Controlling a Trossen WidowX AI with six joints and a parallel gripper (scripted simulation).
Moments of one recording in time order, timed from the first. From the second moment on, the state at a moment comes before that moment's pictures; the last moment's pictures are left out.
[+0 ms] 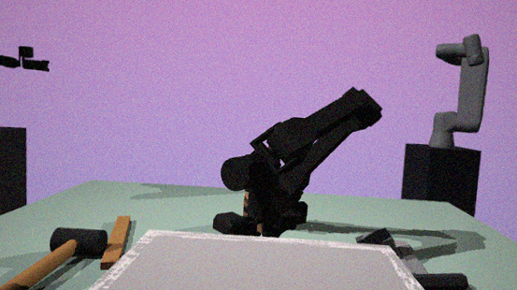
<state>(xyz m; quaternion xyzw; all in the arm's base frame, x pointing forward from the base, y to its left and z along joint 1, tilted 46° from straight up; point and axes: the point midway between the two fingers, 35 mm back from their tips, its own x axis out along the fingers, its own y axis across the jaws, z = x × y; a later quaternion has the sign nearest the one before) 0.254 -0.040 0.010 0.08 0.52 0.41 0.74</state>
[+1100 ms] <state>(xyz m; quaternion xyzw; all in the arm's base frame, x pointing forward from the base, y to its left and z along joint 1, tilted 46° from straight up) 0.248 -0.067 -0.018 0.08 0.52 0.41 0.74</state>
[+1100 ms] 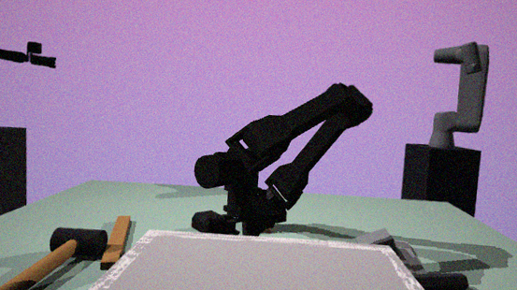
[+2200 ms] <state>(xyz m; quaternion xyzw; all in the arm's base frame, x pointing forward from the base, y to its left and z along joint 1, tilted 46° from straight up) 0.242 -0.093 -0.045 0.08 0.52 0.41 0.74</state>
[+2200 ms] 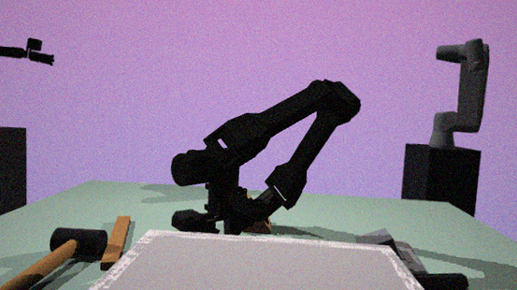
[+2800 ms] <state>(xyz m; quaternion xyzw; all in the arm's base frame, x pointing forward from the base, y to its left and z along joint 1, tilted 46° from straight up) 0.238 -0.108 -0.059 0.08 0.52 0.41 0.74</state>
